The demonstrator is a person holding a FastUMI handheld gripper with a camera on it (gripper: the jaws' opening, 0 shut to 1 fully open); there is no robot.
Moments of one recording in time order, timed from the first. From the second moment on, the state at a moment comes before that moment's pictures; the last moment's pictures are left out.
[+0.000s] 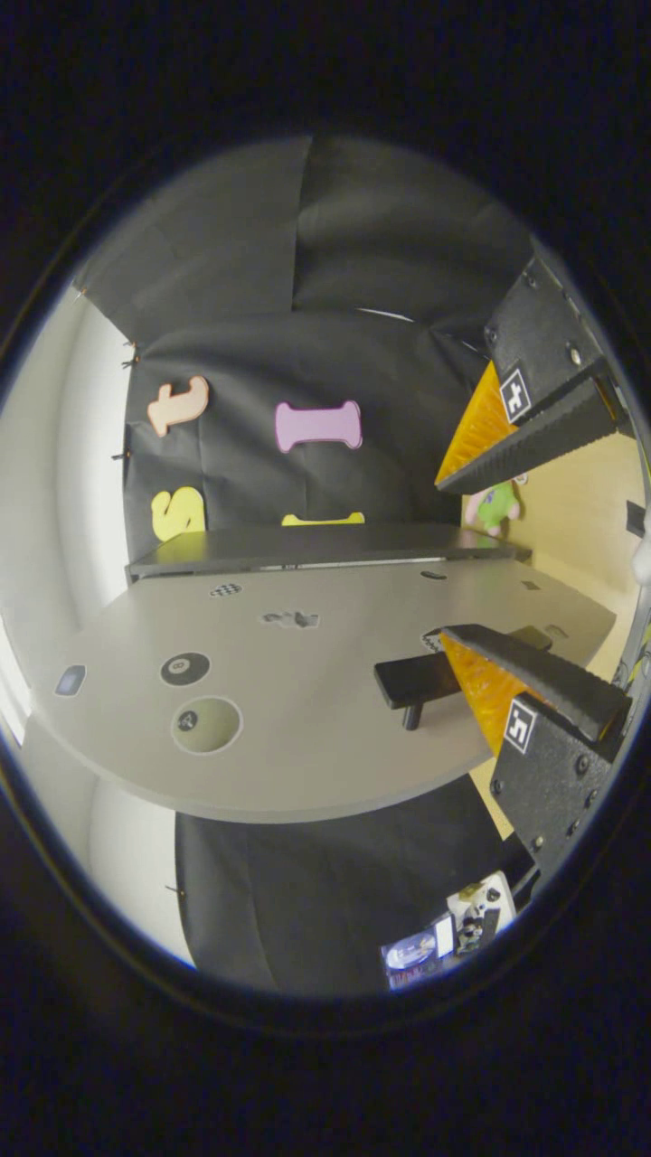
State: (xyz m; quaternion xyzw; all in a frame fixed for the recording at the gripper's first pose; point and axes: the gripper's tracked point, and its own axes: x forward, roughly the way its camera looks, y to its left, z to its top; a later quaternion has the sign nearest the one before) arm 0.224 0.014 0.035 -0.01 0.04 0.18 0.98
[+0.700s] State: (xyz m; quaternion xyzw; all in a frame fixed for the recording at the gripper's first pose) arm 0.214 0.164 0.012 -0.01 0.05 0.24 0.97
